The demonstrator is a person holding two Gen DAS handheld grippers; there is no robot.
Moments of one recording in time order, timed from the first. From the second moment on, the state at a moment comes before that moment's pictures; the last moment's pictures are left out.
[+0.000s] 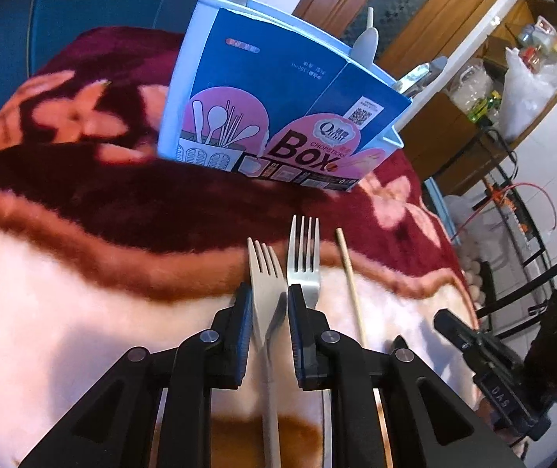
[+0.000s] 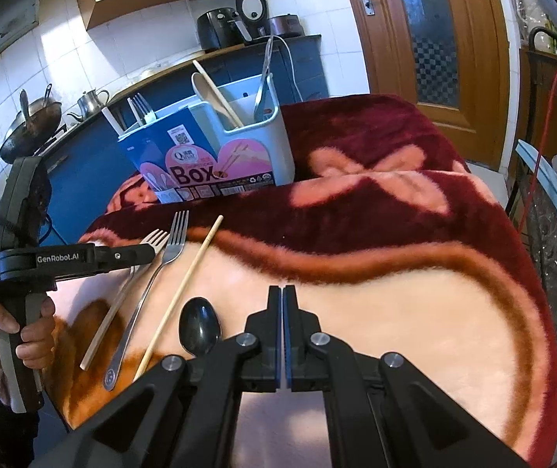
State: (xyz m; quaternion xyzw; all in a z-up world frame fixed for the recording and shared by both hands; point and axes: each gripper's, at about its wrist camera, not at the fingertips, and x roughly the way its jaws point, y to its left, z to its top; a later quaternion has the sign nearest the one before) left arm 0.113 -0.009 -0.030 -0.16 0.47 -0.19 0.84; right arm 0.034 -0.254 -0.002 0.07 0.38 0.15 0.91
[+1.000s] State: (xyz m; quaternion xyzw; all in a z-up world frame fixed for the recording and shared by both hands) left arm 0.053 0.029 0.041 -0.14 0.33 -0.19 0.91; right arm 0.054 -0.197 -0.007 -0.06 0.47 0.26 0.84
